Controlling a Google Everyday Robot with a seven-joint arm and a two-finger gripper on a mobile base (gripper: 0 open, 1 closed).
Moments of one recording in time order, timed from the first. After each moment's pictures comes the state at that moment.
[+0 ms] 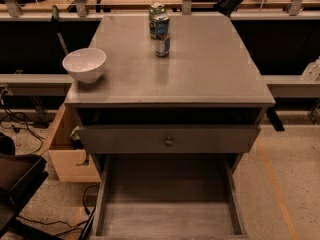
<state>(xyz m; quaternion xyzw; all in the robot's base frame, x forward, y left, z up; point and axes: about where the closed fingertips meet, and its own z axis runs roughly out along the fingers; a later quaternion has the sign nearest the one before) 0.612 -0.198 1.143 -0.64 0.52 -0.21 0.52</state>
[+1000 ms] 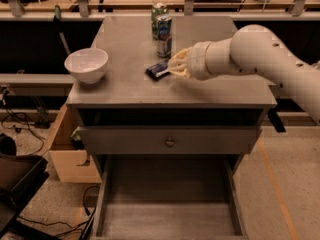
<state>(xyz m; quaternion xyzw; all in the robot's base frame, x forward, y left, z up) 0.689 -0.053 0.862 -0.68 0.54 -0.04 0.49</state>
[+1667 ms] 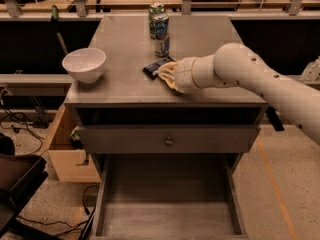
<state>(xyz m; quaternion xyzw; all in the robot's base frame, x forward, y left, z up) 0.687 -0.024 0.816 -0.68 0.55 -0.01 0.48</state>
